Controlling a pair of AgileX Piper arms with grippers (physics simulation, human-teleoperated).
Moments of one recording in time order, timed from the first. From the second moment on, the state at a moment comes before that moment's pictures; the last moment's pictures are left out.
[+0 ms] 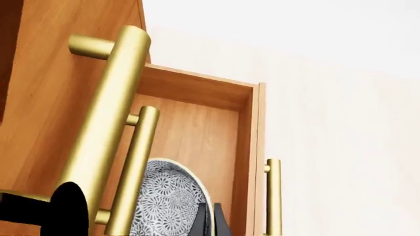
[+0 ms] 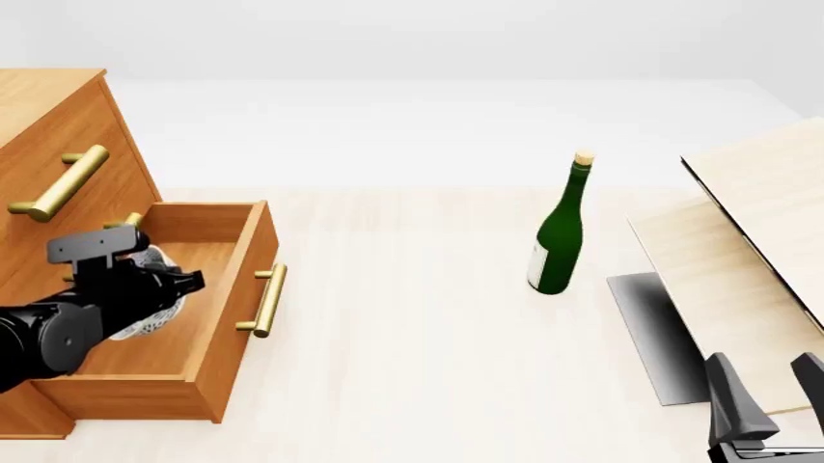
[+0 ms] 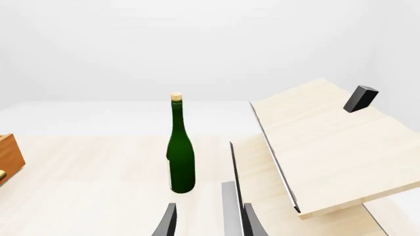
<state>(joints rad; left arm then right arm) 0.02 1.34 -0.57 -0.08 -0.16 0.00 0.01 0.00 0.00 0.00</state>
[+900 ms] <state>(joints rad) 0.04 1.33 -0.56 -0.12 -0.15 0.00 0.01 0.00 0.00 0.00</state>
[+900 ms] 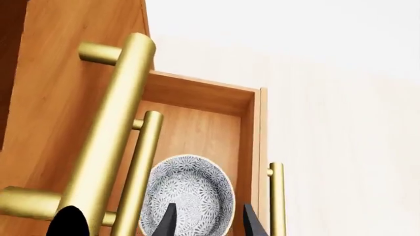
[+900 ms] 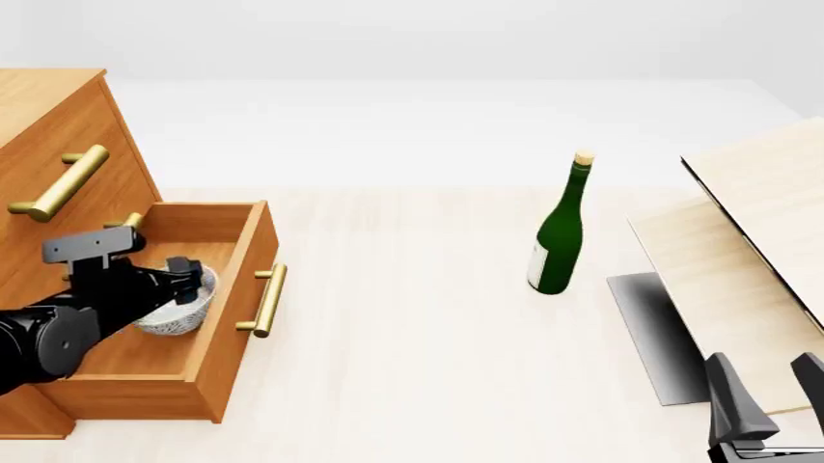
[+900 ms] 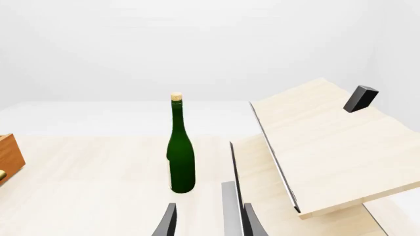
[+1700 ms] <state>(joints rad) -0.08 1.26 -0.54 -0.17 -0.32 0.00 0.01 0.00 0.00 0.00</state>
